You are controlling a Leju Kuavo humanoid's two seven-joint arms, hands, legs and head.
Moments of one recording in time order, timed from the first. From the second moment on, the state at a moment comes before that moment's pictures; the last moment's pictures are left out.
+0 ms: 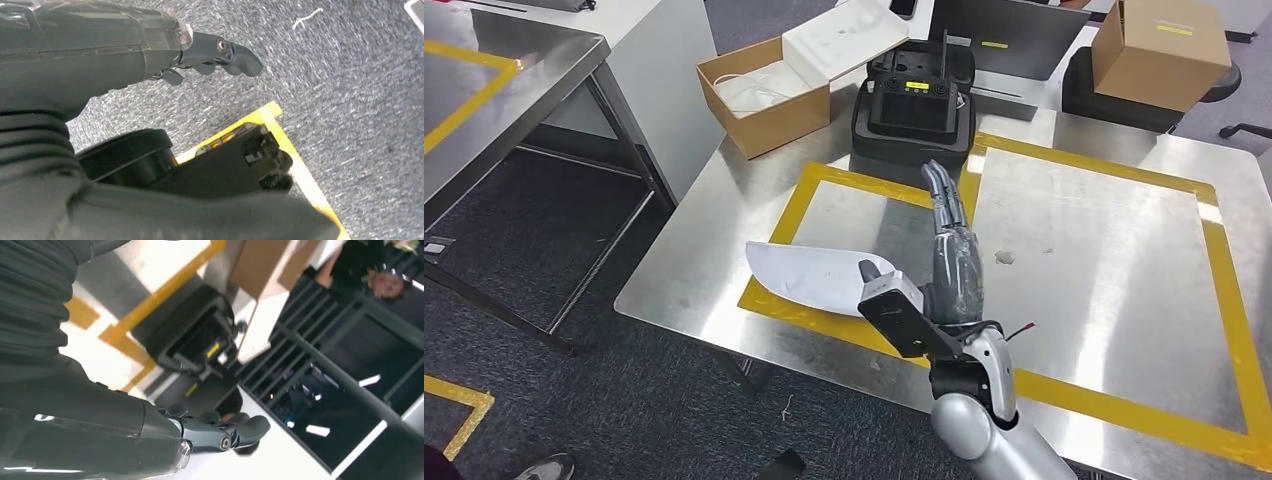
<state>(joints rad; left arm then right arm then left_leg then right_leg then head) -0.16 -0.04 -1.12 -0.23 0.60 0.25 -0.37 -0.56 0.04 0.86 -1.42 0.45 -0.70 0.00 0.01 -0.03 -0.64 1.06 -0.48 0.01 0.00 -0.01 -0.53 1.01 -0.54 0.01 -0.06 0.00</state>
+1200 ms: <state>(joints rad) -0.10 -0.02 -0.97 -0.22 0.78 0.30 -0.47 0.10 -0.35 0.10 -2.22 0.22 -0.70 0.01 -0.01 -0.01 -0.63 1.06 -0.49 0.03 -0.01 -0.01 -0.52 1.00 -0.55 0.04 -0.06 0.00</state>
